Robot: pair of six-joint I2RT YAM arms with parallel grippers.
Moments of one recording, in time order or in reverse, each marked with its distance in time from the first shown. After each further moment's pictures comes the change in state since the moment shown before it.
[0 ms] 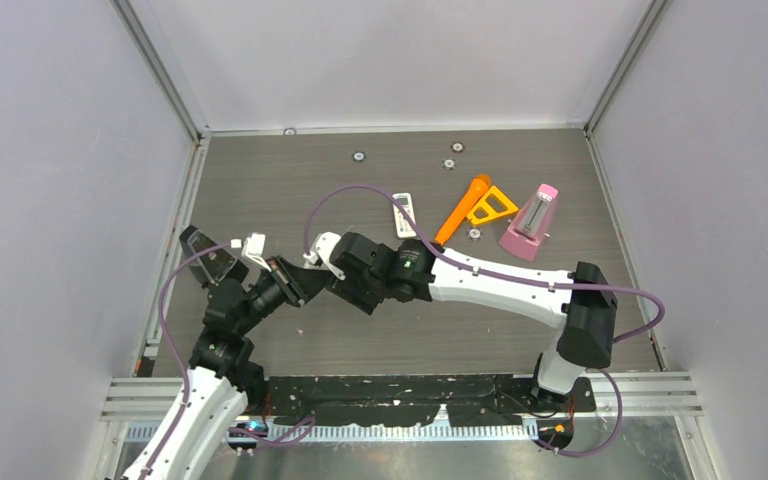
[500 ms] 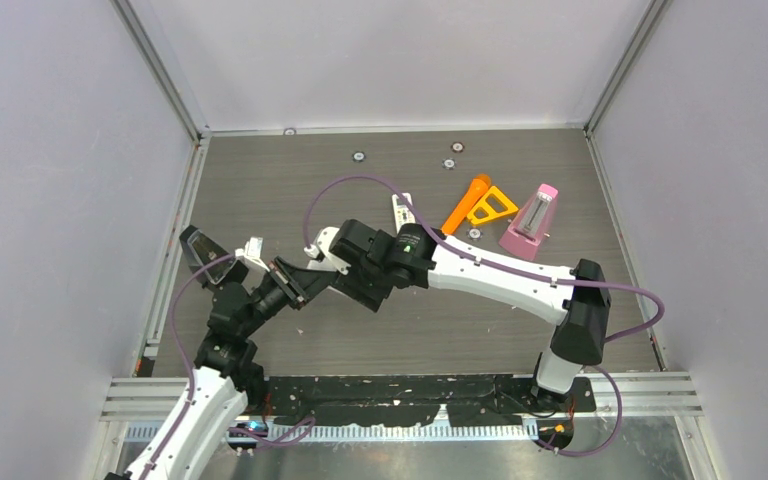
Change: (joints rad) left arm 0.002 0.011 -0.063 0.082 -0.009 -0.304; right arm -0.022 0.038 0.150 -0.219 -0.071 -0.001
